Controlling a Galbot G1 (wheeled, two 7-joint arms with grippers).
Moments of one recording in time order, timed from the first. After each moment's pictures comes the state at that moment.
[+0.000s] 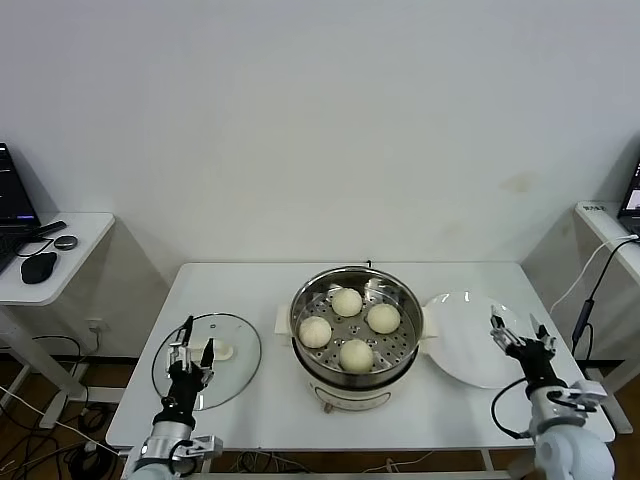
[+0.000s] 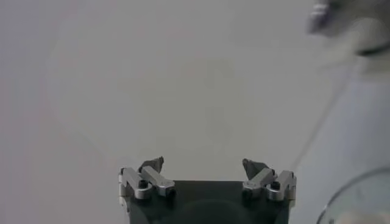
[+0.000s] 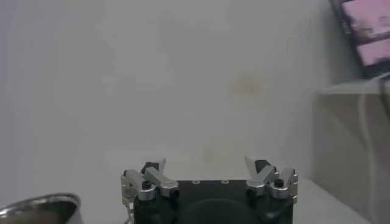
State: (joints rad) left arm 1.48 -1.41 -0.59 -1.91 1.24 -0.04 -0.13; right arm -1.38 1.28 0.83 1.85 0.60 -0.09 -0.09
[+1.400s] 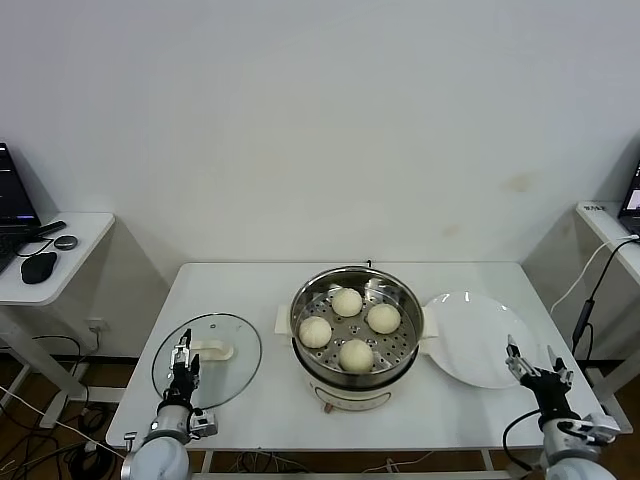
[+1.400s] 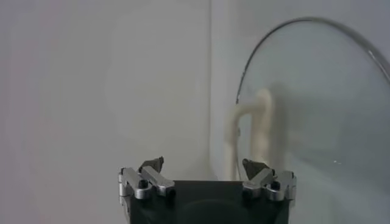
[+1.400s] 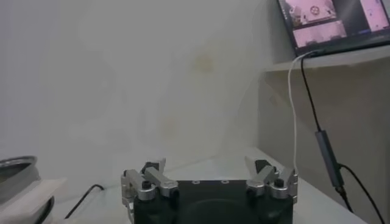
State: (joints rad) left arm 1.26 -1.39 -0.61 -1.54 1.39 0.03 -0.07; right arm -1.48 1.32 0.89 1.85 0.58 -0.06 -0.08
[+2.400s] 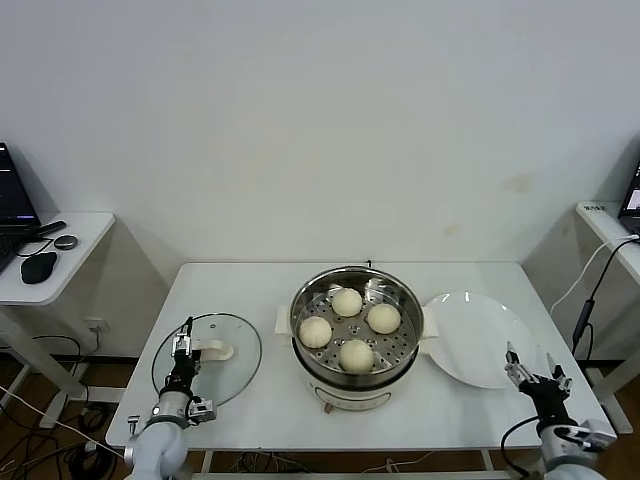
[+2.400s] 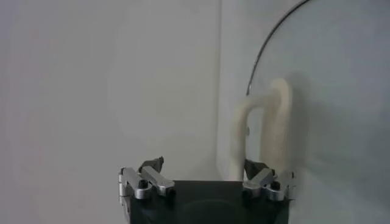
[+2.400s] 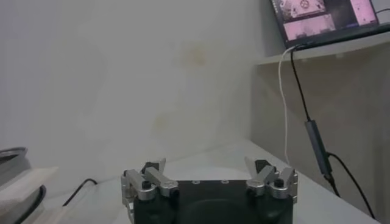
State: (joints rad) left arm 1.15 -1.36 -0.59 -1.38 1.37 -0.02 -0.18; right arm -1.49 1.35 0.89 1.83 0.56 -0.05 -0.08
